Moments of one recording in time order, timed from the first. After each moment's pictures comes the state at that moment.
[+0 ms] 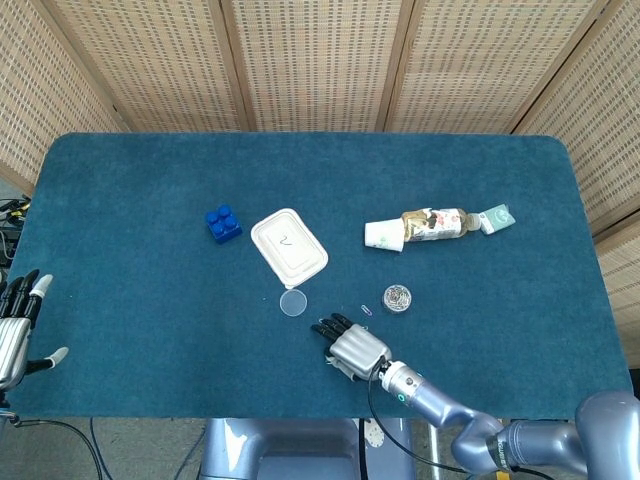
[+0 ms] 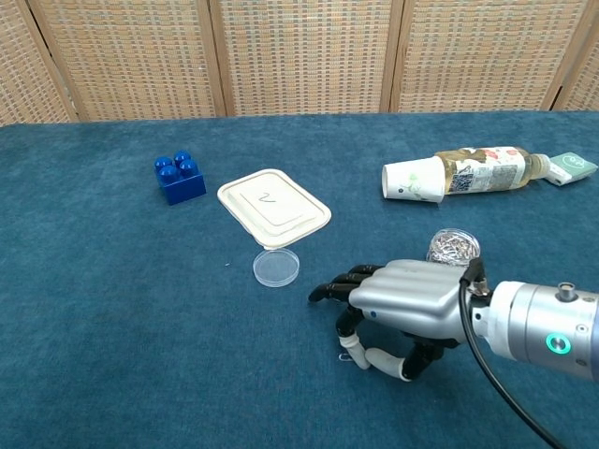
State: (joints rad) left arm -0.10 -1.12 -0.05 -1.66 1.41 1.45 0.20; right arm 0.76 -1.63 -0.01 -1.48 -1.39 0.80 -0.36
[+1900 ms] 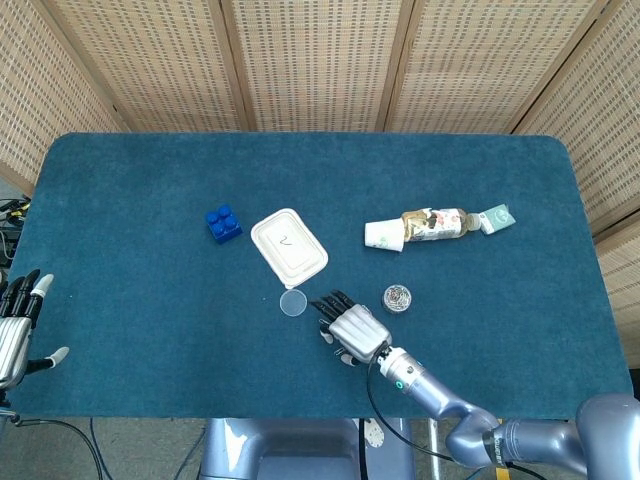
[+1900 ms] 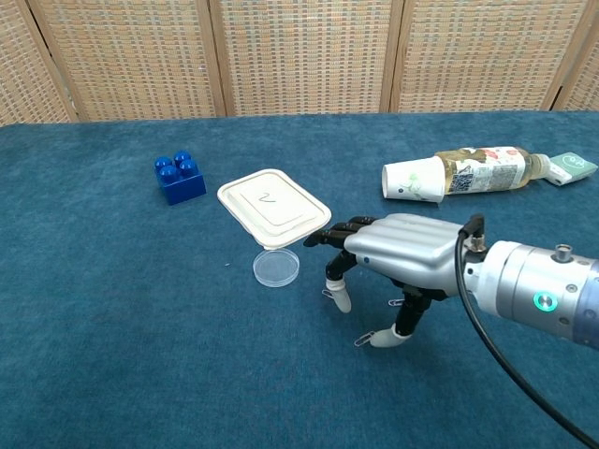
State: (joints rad) left arm -0.10 -1.12 -0.05 -1.66 1.41 1.44 0.20; right arm 0.75 -1.66 0.05 -1.45 -1.39 0.89 -0.34
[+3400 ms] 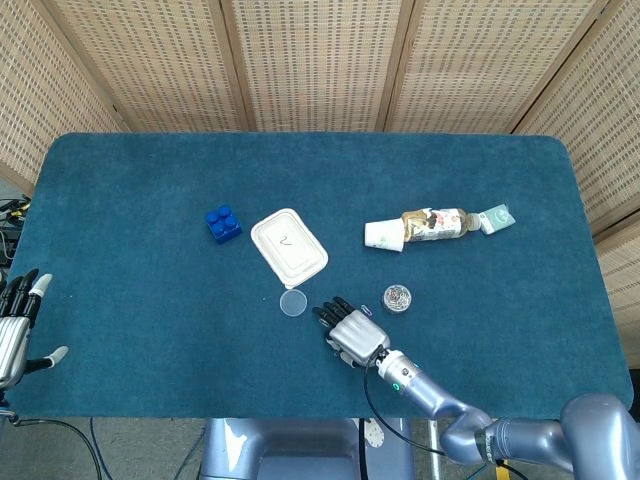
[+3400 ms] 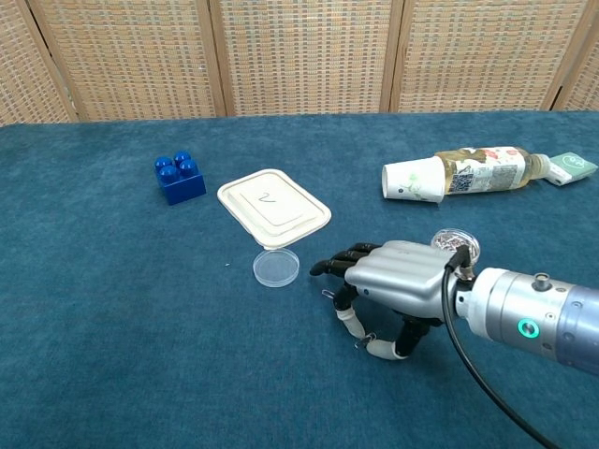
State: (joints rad) left arm -0.10 -1.11 -0.05 -1.65 1.41 1.44 0.19; right arm 0.76 -1.71 0.02 -1.37 -1.35 0.83 -0.43
